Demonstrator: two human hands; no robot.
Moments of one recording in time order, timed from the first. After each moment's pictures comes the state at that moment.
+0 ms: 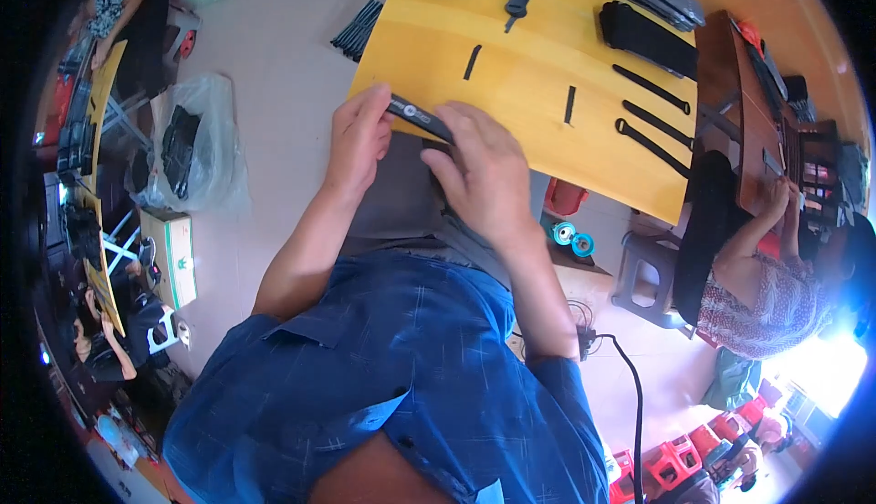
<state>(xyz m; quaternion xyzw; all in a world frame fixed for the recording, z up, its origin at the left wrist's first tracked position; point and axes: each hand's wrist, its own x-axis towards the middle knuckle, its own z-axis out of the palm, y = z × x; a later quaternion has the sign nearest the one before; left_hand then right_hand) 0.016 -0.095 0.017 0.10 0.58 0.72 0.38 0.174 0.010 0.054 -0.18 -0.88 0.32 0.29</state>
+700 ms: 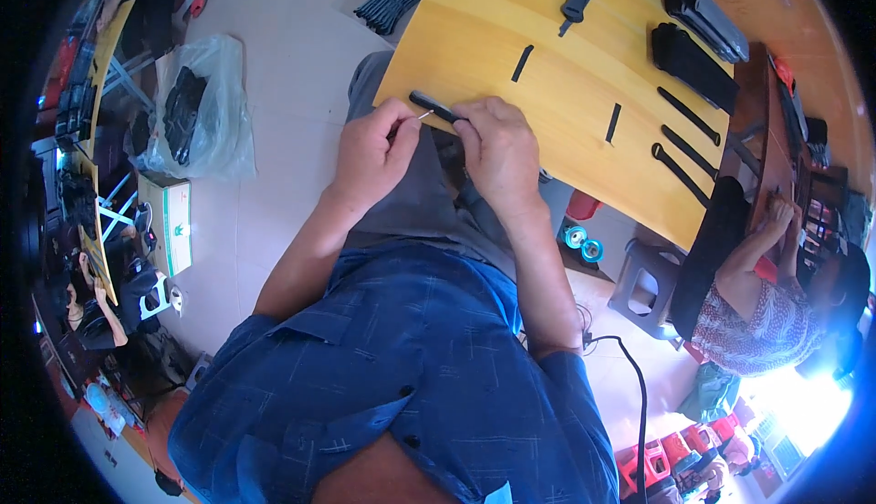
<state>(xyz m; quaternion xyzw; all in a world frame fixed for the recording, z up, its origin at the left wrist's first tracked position) 0.002 -0.131 0.002 0.39 0.79 0.47 0.11 0.126 0.016 0.004 -0.21 -0.89 0.33 0.21</state>
